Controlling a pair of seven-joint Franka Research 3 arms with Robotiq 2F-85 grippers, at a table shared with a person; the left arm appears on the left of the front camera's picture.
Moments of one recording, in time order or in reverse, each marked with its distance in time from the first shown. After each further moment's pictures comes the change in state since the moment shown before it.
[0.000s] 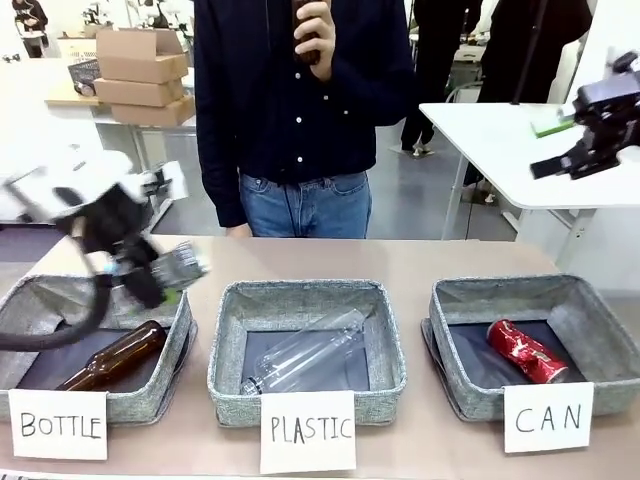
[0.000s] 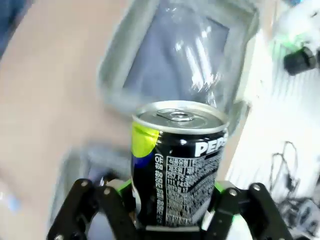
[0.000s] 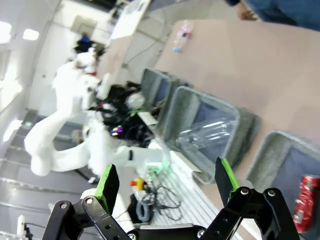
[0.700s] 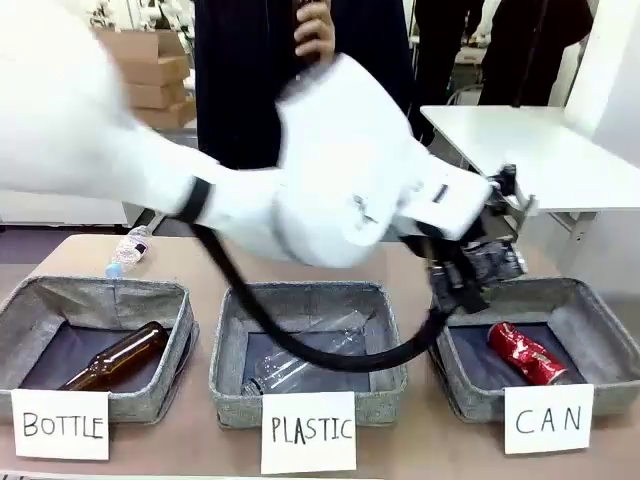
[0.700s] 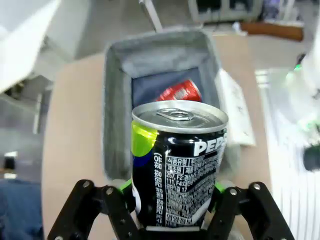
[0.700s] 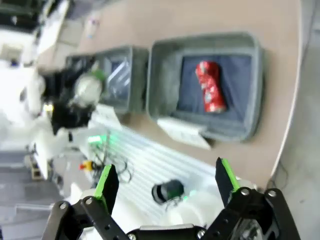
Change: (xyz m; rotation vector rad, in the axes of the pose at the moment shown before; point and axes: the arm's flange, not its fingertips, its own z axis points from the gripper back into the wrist) left arm 0.318 -0.112 -0.176 0.074 -0.256 -0.474; right arm -0.170 -0.035 0.179 -0.324 0.011 -0.114
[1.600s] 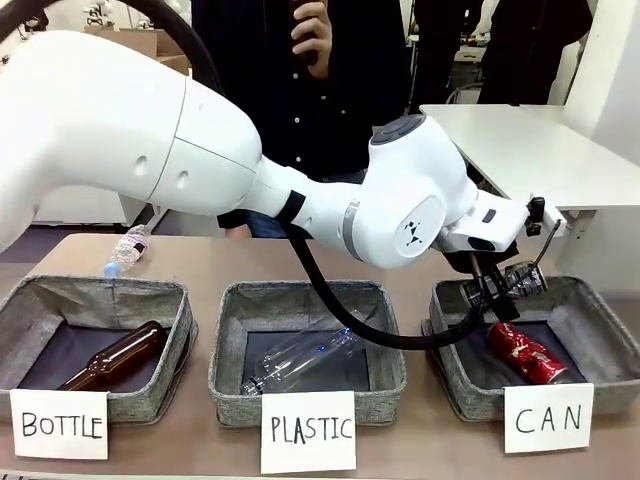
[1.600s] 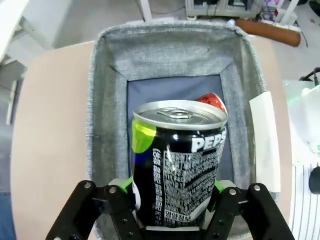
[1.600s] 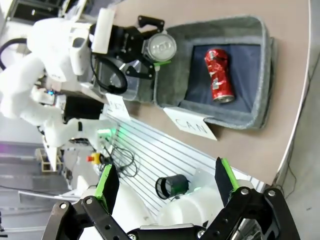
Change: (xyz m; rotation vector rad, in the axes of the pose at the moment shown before) left arm 0.001 0.044 -0.108 -0.111 0.051 0.096; right arm -0.027 -0.019 0.002 0.072 -0.026 0.015
